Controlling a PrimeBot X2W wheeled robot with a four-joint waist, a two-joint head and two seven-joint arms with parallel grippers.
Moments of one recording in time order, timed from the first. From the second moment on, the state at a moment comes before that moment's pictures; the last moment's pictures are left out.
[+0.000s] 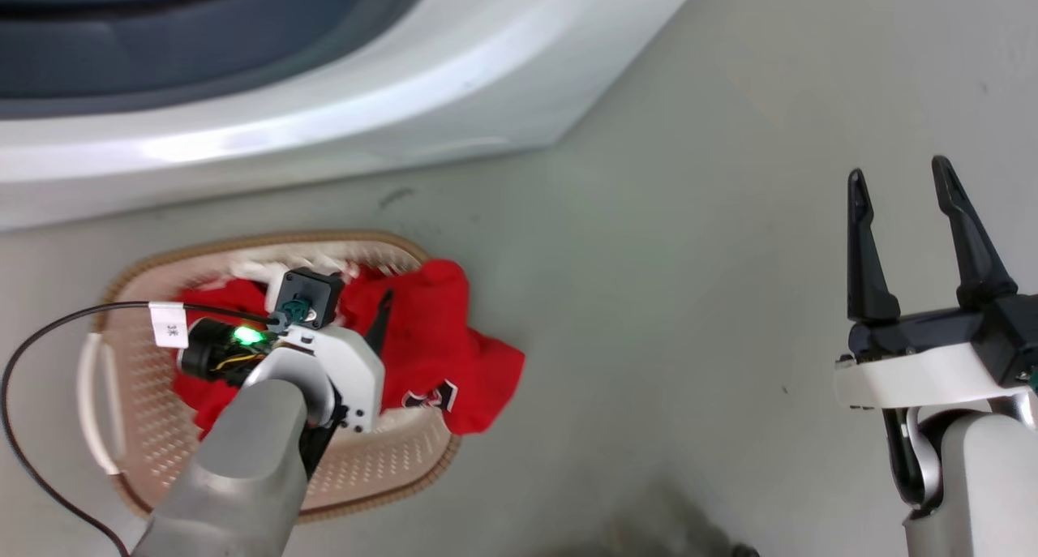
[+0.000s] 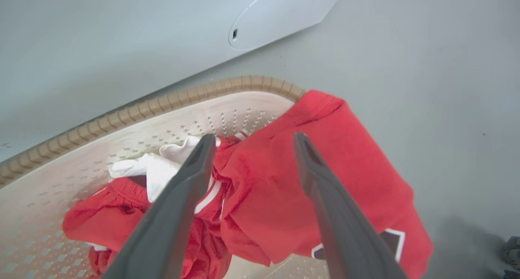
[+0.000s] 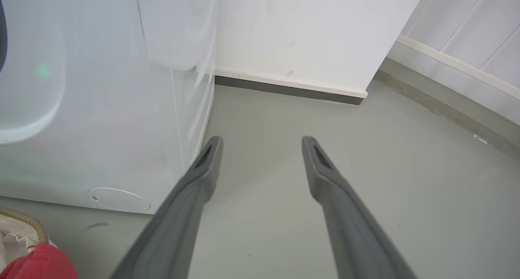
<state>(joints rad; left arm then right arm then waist) -0.73 0.23 -0.55 1.12 -0.34 -0.11 -0.26 -0.26 -0.05 -0.05 0.00 -0.05 0.13 -0.26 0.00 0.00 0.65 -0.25</state>
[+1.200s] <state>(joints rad) 0.00 0.16 -0.06 0.05 -0.06 0.02 -0.26 0.00 -0.05 -0.08 0.00 -0.04 0.13 -0.26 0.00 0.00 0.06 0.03</state>
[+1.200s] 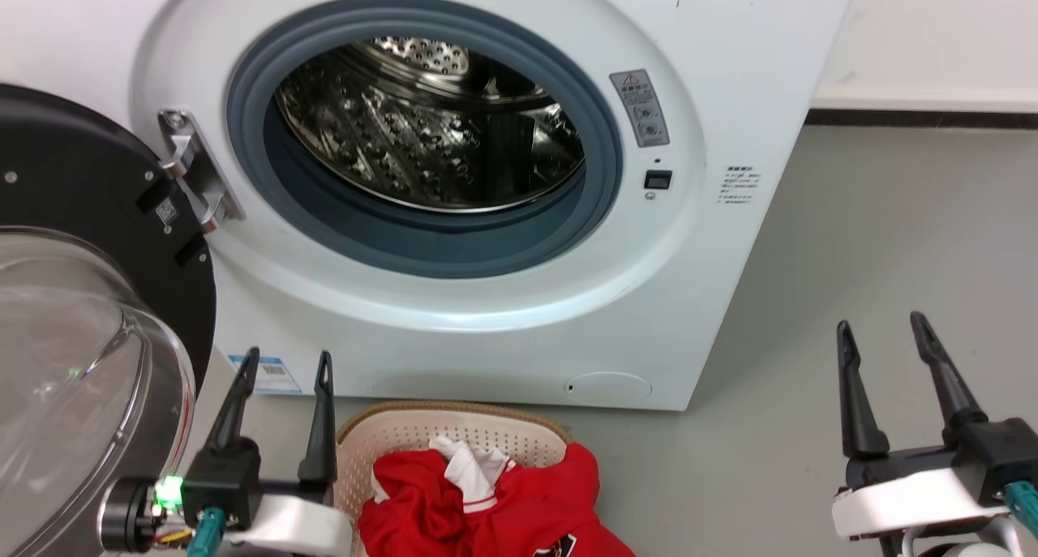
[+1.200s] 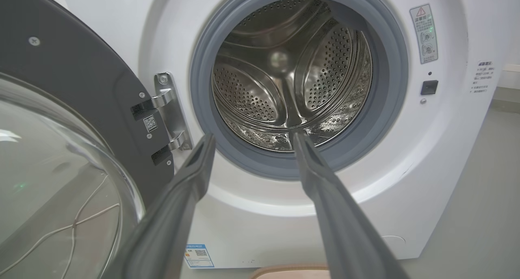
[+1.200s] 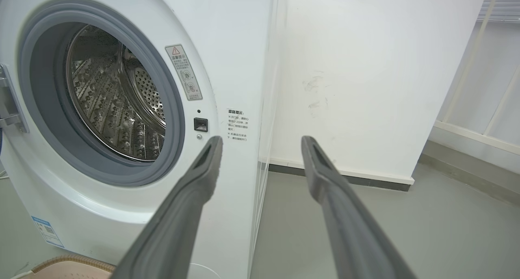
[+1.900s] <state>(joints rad) 0.07 0.12 -0.03 0.00 -0.02 0.03 -0.26 0.06 -0.05 -0.06 -0.03 -0.03 0.13 -0.26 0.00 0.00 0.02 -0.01</state>
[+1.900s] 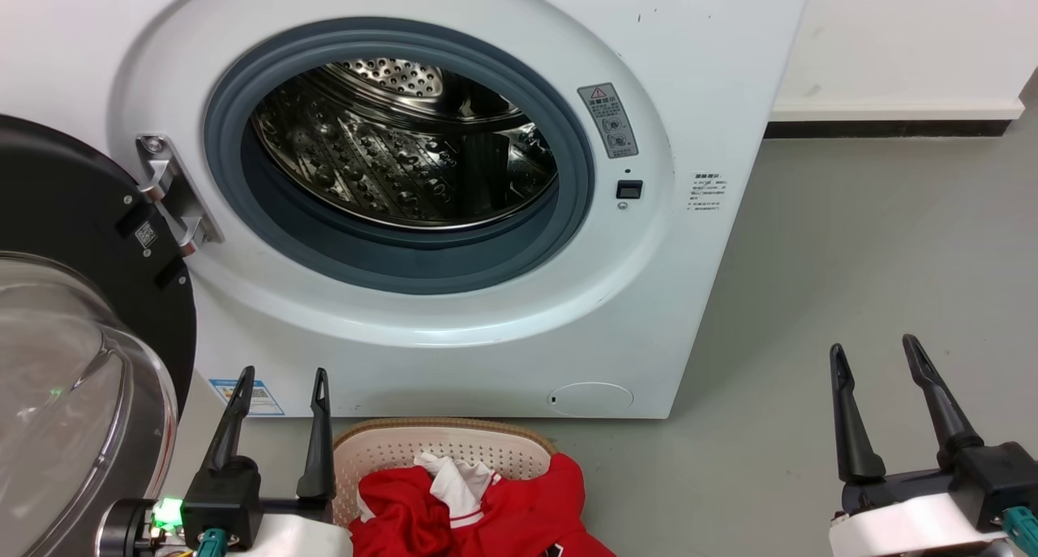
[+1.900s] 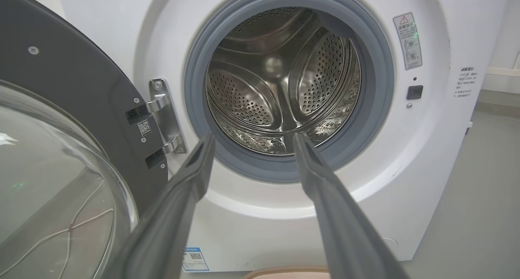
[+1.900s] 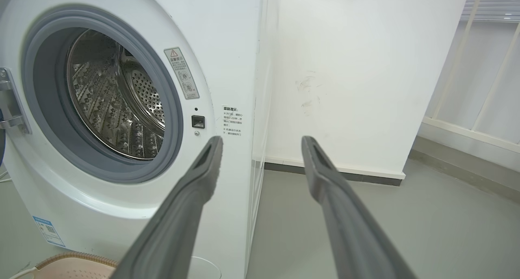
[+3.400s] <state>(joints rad) 0.03 0.08 0.03 0.13 -0.65 -0.04 -0.12 0.02 -0.06 -0.06 0.10 0.62 0.13 -0.14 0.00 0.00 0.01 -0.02</state>
